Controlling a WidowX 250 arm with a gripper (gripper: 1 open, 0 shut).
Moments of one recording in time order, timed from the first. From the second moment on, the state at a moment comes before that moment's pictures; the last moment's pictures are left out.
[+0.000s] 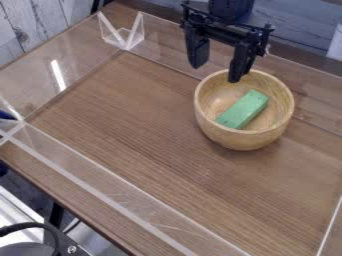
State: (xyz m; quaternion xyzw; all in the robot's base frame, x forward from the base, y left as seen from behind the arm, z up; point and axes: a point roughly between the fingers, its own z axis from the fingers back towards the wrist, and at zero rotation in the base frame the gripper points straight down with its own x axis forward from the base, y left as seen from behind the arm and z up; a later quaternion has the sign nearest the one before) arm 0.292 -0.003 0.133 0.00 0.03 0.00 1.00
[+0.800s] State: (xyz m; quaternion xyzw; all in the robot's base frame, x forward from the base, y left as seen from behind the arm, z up) arm 0.301 -0.018 0.067 0.00 0.07 -0.02 1.00
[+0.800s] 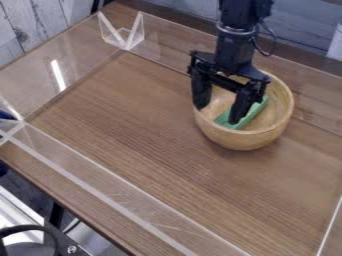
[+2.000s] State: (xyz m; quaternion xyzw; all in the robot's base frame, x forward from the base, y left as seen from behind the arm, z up) arm 0.319 -0.028 0.058 0.00 0.07 -0.03 1.00
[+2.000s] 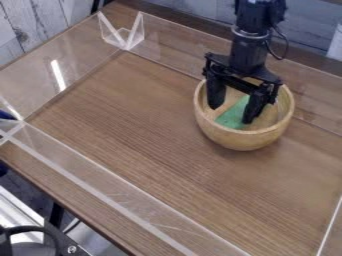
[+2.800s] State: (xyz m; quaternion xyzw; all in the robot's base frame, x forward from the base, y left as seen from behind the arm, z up) arm 0.317 -0.030 0.061 0.00 0.07 -0.04 1.00
